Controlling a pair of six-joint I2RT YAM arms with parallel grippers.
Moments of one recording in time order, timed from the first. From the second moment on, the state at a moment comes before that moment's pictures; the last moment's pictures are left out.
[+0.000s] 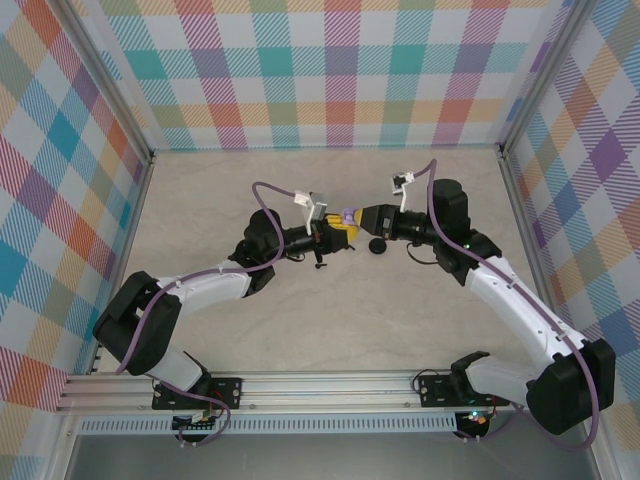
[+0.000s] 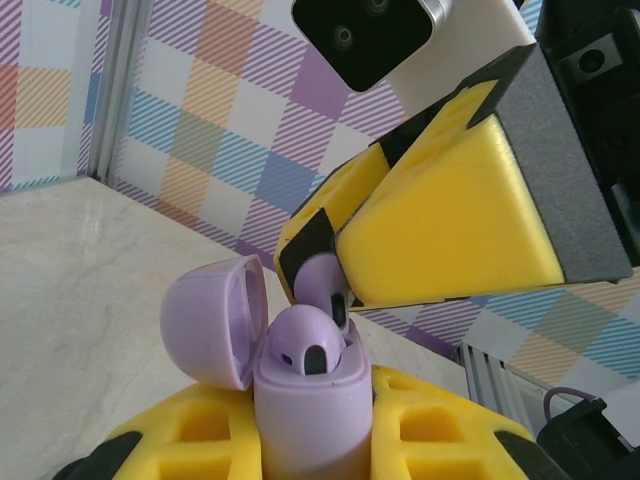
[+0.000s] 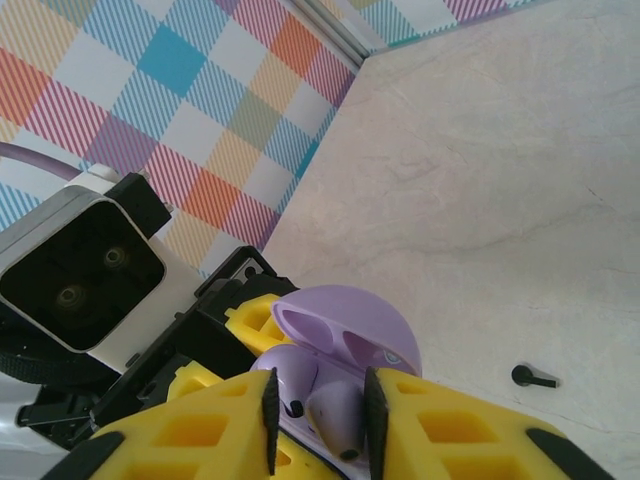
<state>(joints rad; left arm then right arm) -0.67 1.52 0.80 0.78 0.62 -0.39 0.43 1.15 0.97 -0.19 -0.62 0.60</state>
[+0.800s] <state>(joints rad) -0.67 1.46 0.82 0.68 0.72 -0.32 0.39 1.13 1.10 -0.50 -0.45 0.44</state>
